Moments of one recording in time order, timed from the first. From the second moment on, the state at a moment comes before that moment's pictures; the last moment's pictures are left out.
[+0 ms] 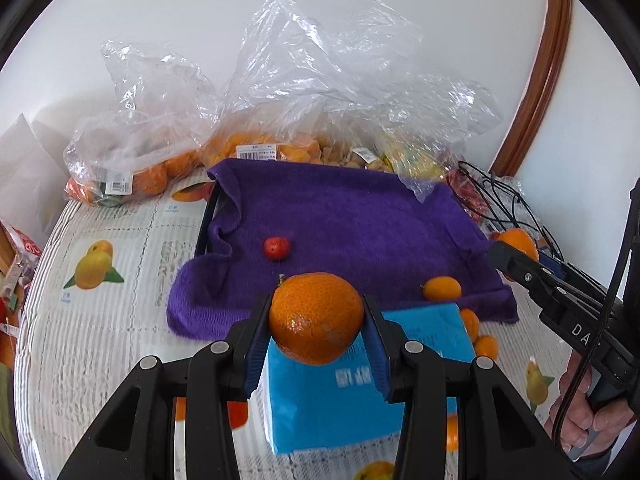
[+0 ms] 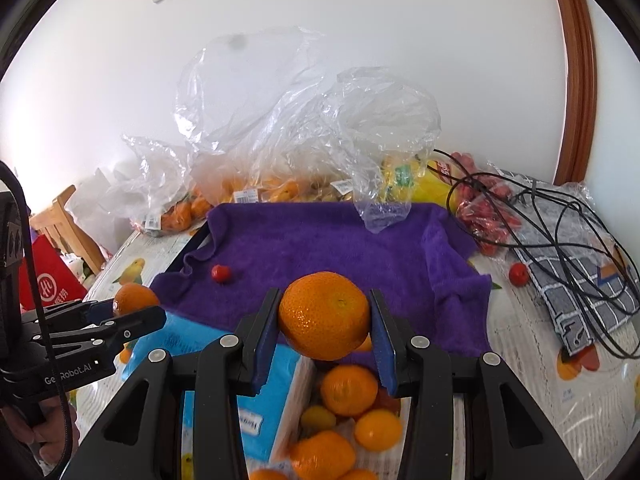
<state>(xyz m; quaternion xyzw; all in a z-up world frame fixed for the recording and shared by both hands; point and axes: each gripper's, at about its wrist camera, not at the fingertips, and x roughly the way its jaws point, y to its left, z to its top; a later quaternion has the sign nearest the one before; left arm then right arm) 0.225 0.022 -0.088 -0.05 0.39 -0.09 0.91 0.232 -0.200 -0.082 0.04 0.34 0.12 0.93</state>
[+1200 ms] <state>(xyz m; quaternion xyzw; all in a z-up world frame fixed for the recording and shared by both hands) 0.241 0.041 -0.104 -0.08 0.39 -0.08 0.91 0.259 -0.211 -0.117 0.04 0.35 0.09 0.93</state>
